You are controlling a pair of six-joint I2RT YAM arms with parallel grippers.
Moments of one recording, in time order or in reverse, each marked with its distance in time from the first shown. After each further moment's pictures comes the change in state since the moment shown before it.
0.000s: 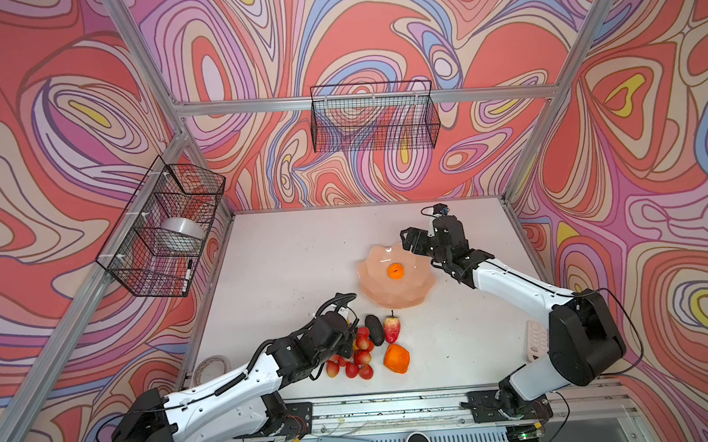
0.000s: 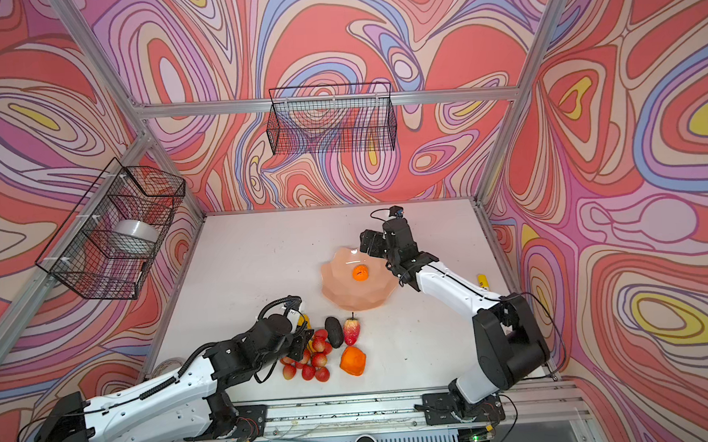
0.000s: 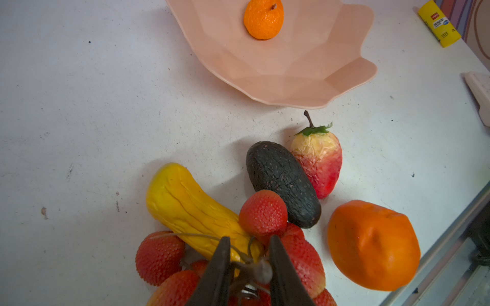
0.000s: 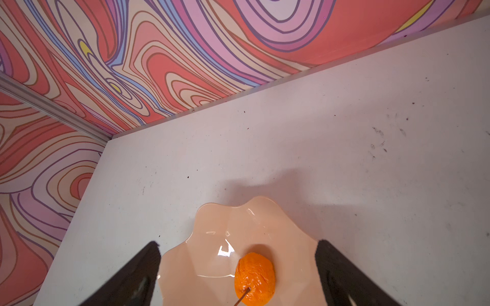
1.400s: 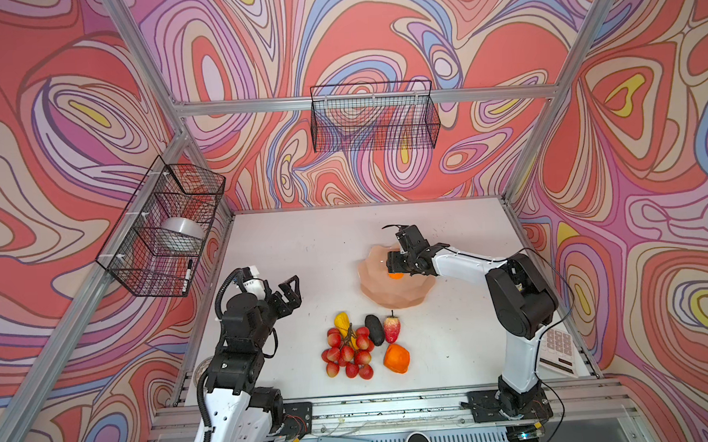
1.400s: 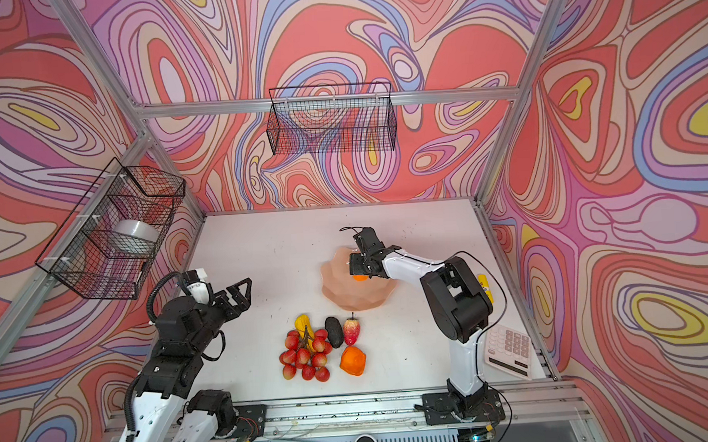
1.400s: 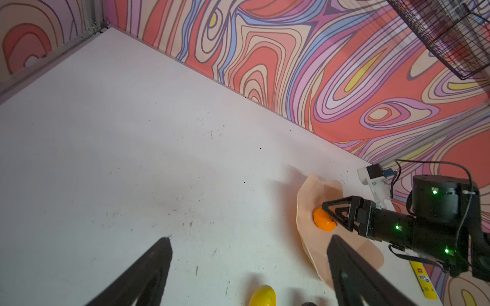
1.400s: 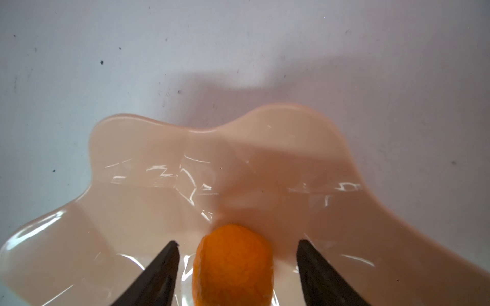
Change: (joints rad) left arm 0.834 -0.387 0.084 -0.082 0.288 -0.044; right arm 0.071 0.370 0.229 -0.282 -0.019 -0.090
